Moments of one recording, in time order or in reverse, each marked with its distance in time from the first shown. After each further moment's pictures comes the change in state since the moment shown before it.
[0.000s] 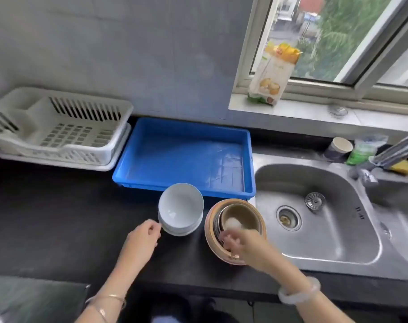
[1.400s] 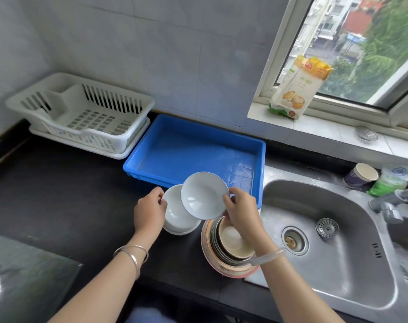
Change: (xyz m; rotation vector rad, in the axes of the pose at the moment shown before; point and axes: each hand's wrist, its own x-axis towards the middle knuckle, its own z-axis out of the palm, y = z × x) left_hand 0.020 0.053 0.017 0.018 0.470 0.091; right_hand 0.070 -0.025 -0.037 0.198 0.434 -0.040
